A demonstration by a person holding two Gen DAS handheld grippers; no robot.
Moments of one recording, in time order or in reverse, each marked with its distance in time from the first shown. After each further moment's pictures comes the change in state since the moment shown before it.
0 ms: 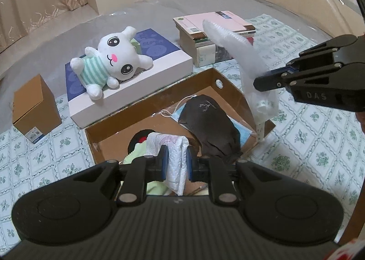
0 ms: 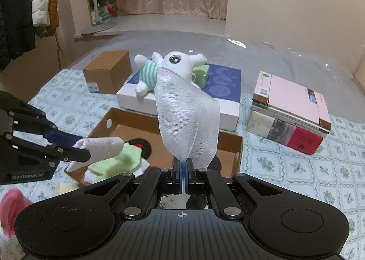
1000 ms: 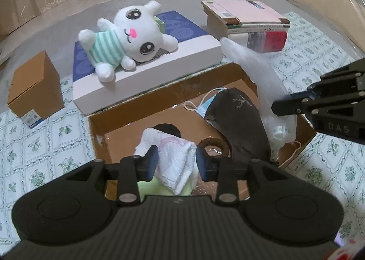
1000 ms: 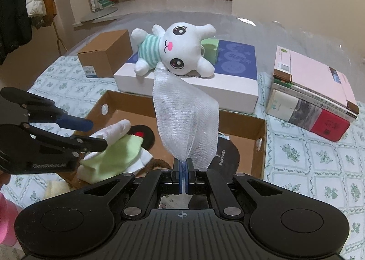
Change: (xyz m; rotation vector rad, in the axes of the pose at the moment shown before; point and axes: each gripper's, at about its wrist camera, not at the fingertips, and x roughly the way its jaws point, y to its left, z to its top) left arm 0.064 0.034 -0.005 -0.094 0.042 0.053; right arm 0.068 -0.002 -0.010 0.033 0.090 0.052
